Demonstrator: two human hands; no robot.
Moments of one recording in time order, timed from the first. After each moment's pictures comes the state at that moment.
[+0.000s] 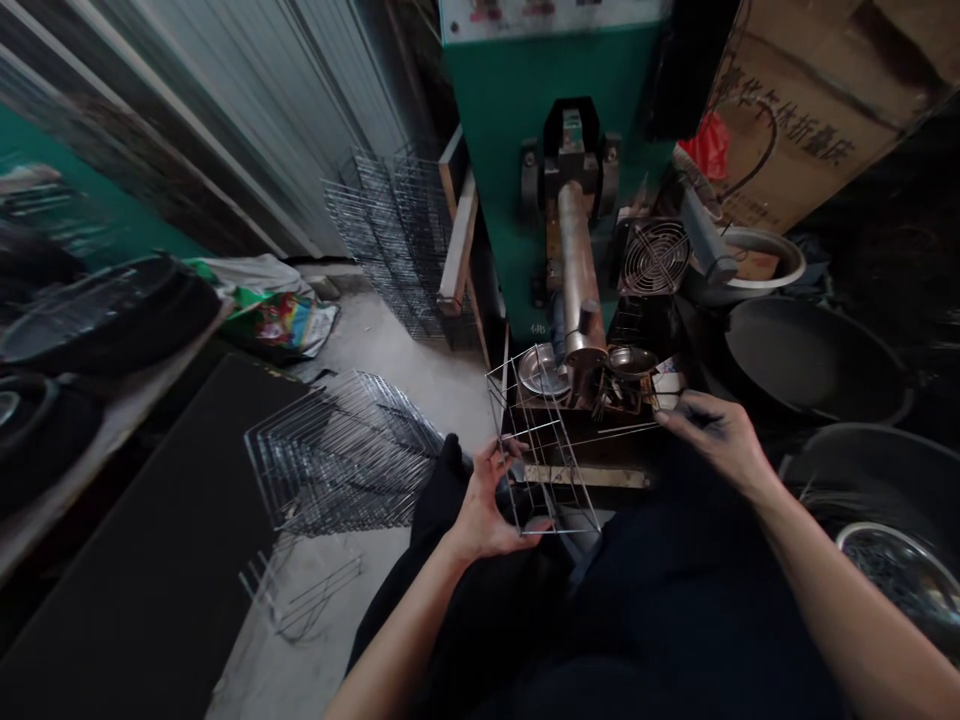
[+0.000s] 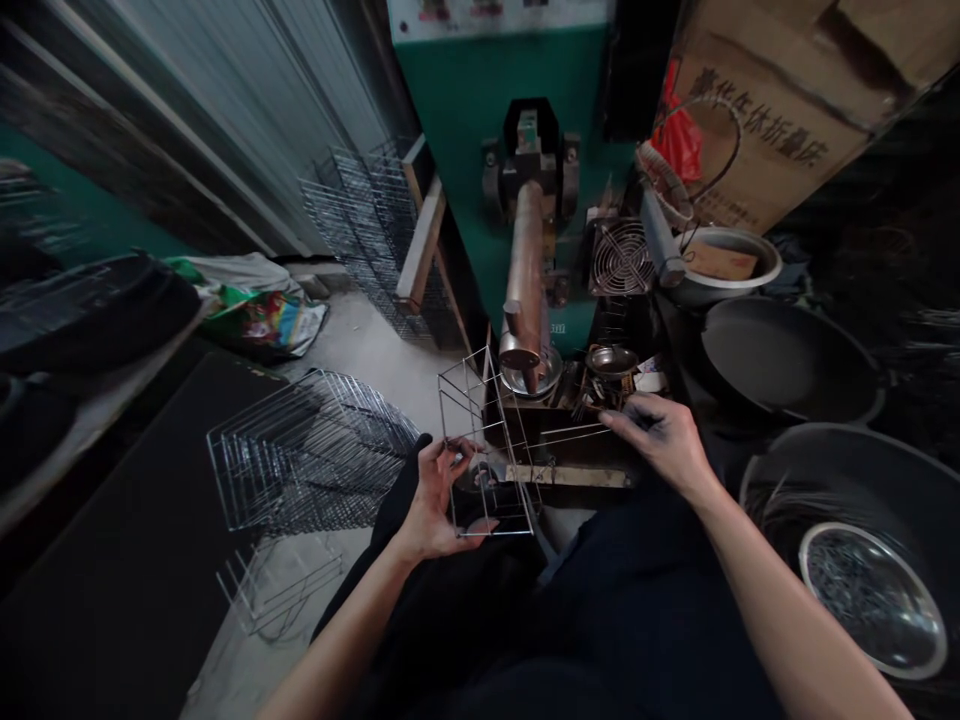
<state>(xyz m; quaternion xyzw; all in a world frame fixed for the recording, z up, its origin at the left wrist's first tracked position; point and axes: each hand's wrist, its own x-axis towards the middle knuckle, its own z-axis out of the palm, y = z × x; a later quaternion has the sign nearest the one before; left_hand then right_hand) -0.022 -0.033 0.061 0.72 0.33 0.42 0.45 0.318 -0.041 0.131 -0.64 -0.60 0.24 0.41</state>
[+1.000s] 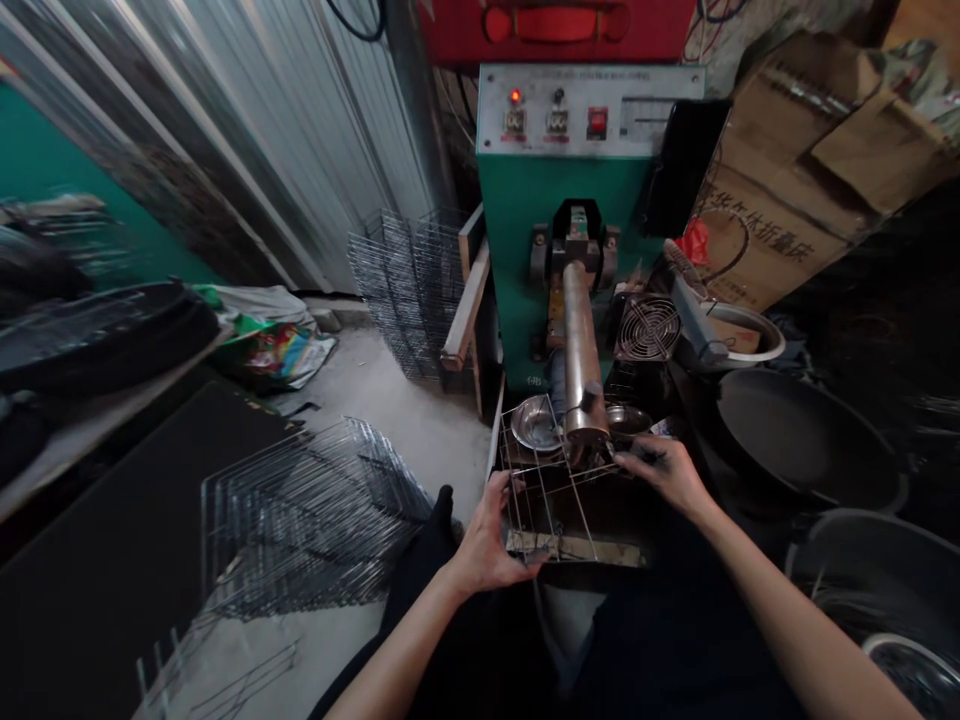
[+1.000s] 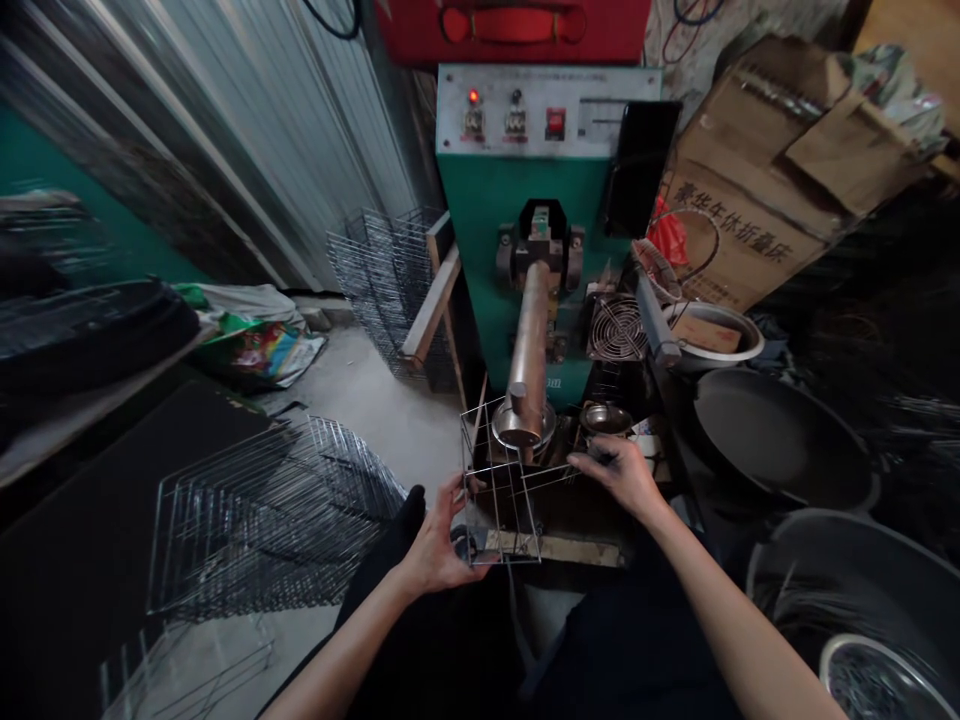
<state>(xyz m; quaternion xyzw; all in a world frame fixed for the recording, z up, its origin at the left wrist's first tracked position) -0.008 0.020 0.013 0.76 0.37 0.38 0.37 0.322 0.036 0.086 -0.59 -0.66 0.26 0.38</state>
